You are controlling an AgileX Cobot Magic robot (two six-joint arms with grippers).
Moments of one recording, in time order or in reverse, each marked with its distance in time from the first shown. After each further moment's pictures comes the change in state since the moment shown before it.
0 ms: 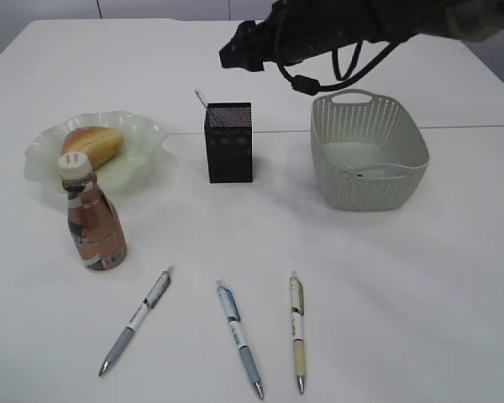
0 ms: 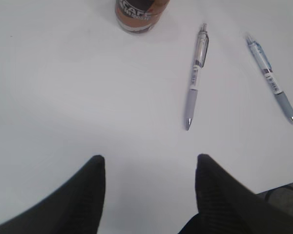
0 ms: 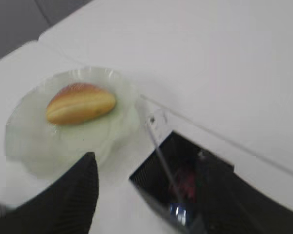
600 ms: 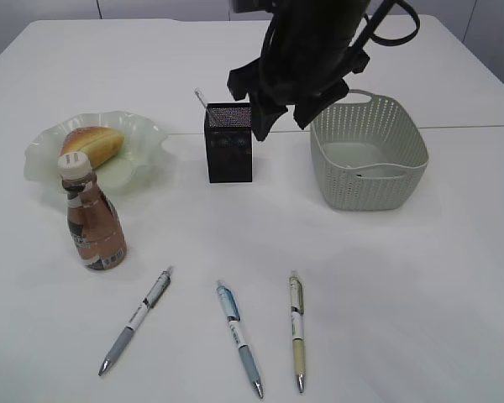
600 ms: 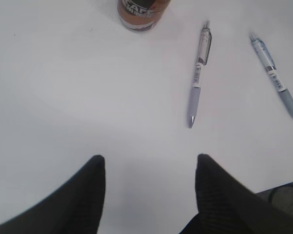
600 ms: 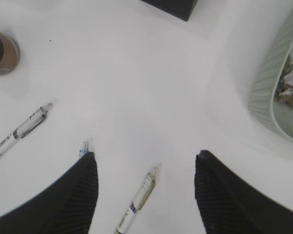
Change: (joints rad) left arm 0.000 0.000 0.000 0.012 0.002 0.000; right arm 0.190 -0.203 -0.002 -0.987 0.679 1.047
